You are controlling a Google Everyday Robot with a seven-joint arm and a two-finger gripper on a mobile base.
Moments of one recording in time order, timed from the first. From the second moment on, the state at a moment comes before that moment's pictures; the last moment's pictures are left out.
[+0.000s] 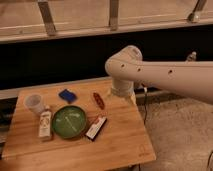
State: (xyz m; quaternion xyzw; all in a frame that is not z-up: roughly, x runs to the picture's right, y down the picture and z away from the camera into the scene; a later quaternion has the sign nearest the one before) arm 0.073 0.058 0.683 -0.15 0.24 0.76 0.58
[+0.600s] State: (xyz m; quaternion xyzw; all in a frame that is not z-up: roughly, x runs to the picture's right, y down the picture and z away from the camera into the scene) arm -0.013 0.017 0.691 -0.17 0.17 0.64 0.73
